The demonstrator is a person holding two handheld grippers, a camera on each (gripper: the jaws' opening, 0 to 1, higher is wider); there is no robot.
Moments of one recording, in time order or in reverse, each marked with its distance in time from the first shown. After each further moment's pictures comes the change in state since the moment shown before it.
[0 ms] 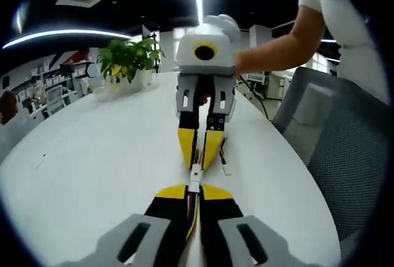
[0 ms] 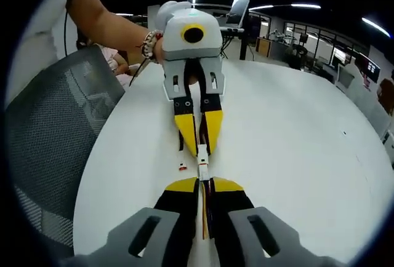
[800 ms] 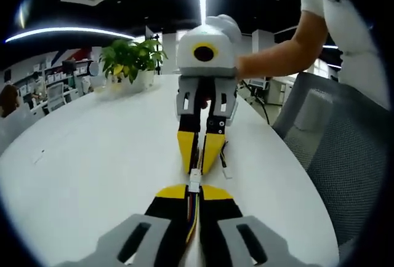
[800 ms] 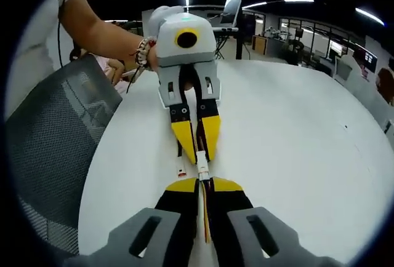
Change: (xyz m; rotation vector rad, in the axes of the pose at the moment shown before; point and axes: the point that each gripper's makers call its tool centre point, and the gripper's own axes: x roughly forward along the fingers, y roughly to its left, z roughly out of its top) left arm 0.000 0.002 0.004 -0.041 -0.035 0.005; right arm 0.000 -0.004 0.006 0.051 -0.026 -0.008
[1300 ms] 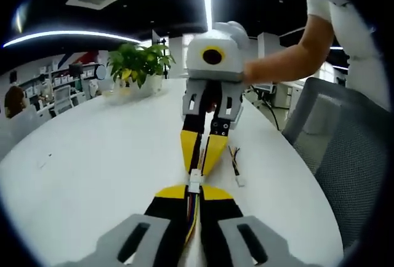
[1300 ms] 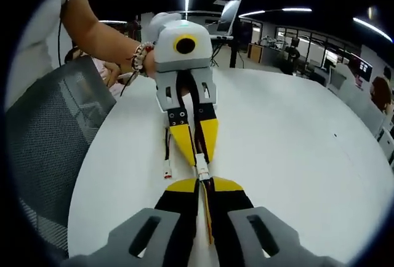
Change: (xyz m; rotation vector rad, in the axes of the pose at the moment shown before) left arm 0.003 0.022 0.011 0.011 -0.024 0.069; right arm -0.007 -0.023 0.008 -0.037 -0.055 -0.069
